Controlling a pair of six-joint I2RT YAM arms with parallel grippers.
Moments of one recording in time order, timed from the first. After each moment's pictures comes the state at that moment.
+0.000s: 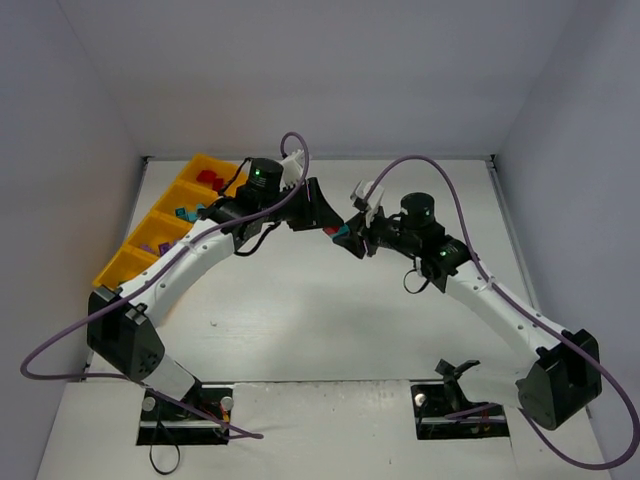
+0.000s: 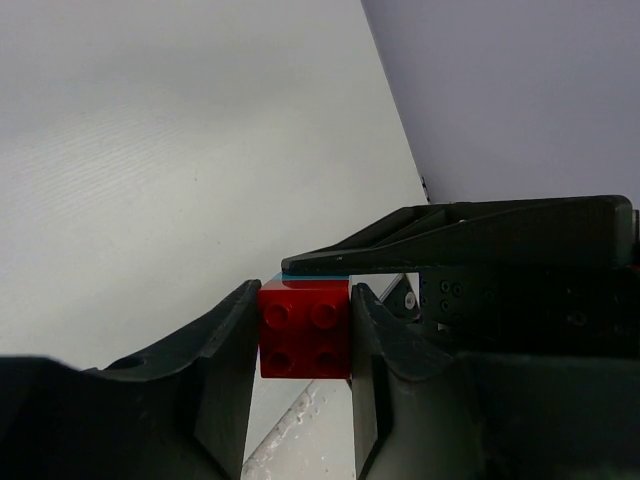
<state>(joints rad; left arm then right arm) -0.58 1.53 1.43 -0.37 0.48 -0.69 0.52 1.23 0.95 -0.04 -0.56 -0.20</state>
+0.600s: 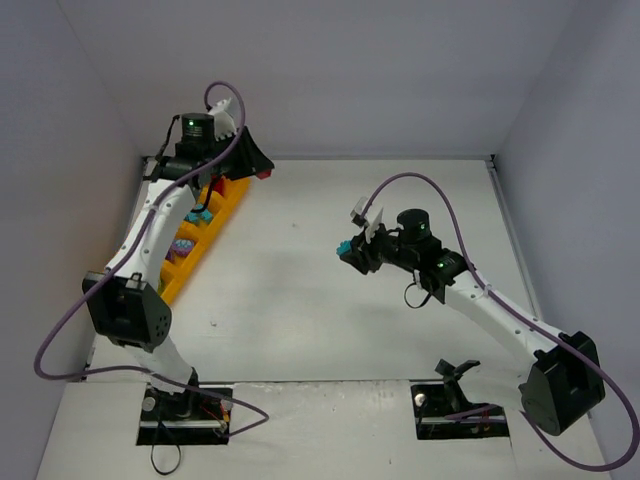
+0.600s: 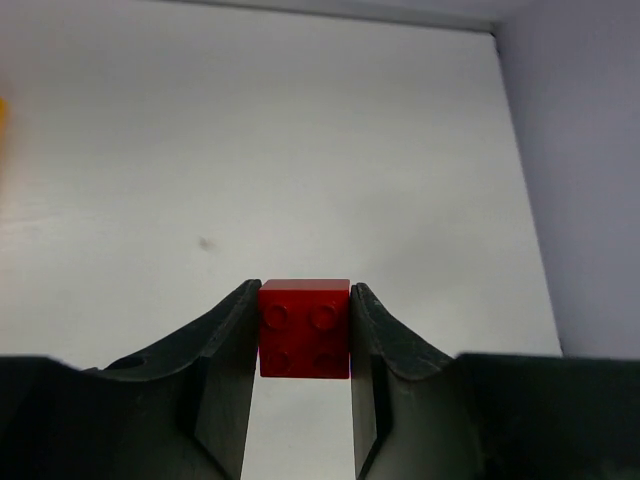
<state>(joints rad) -0.24 1.65 1.69 -0.55 0.43 -0.47 0.53 1.19 0.81 -0.06 -0.47 -0.21</state>
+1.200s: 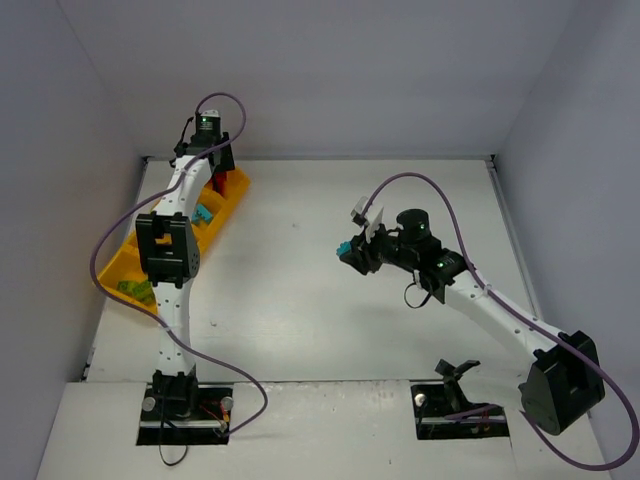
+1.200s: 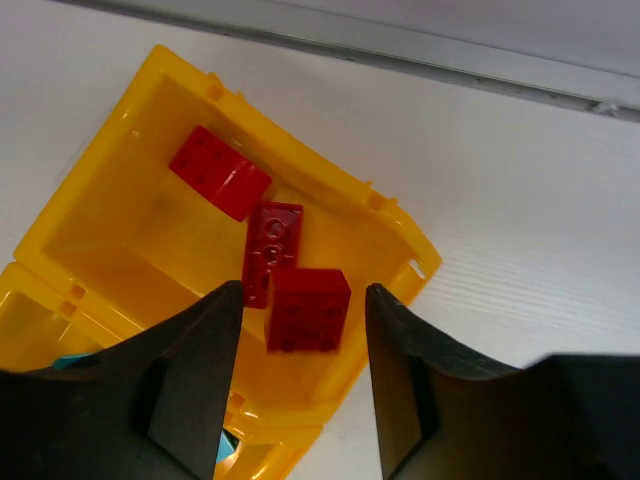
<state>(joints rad) -0.07 2.30 2.19 -0.59 -0.15 -0.22 0.53 1.19 0.81 -0.06 -0.47 -0.19</state>
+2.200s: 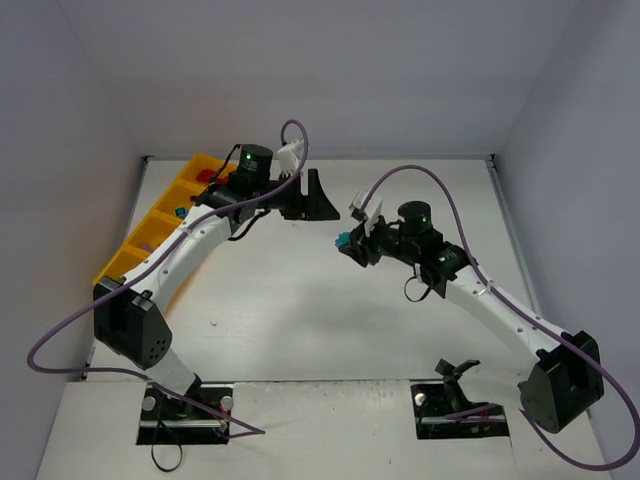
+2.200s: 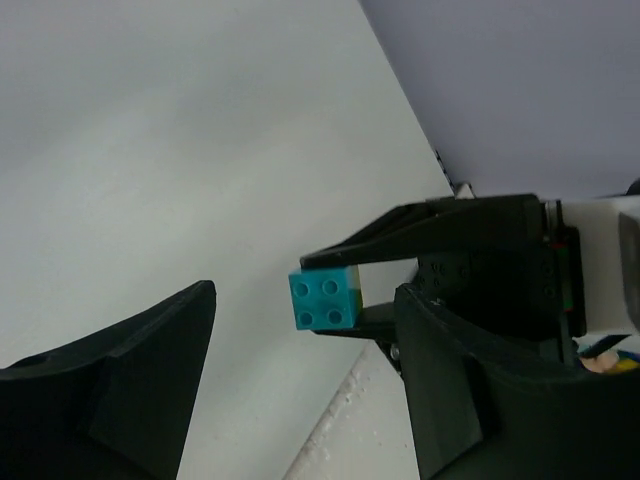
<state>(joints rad) -0.47 1.60 1.55 -0.44 0.63 -0.49 0.53 1.21 0.88 -0.08 -0.48 -0.25</state>
